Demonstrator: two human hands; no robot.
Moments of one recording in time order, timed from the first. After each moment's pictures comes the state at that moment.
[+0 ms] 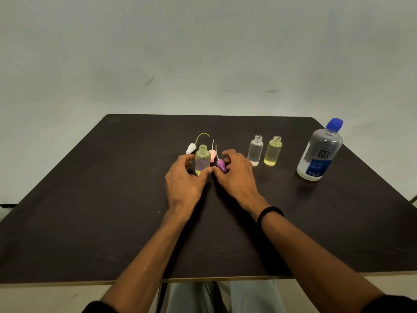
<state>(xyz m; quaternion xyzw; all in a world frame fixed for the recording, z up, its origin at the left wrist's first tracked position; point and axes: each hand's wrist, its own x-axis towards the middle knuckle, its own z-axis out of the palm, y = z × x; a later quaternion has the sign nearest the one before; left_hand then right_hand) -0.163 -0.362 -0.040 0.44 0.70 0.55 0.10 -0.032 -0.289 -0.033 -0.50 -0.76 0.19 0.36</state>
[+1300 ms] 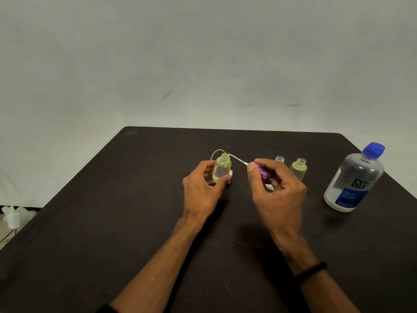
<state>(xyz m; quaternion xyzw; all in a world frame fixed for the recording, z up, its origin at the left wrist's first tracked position) -0.173 -0.321 -0.028 0.49 0.62 0.59 0.13 -0.010 -0.303 -0.003 -0.35 -0.66 0.19 0.64</state>
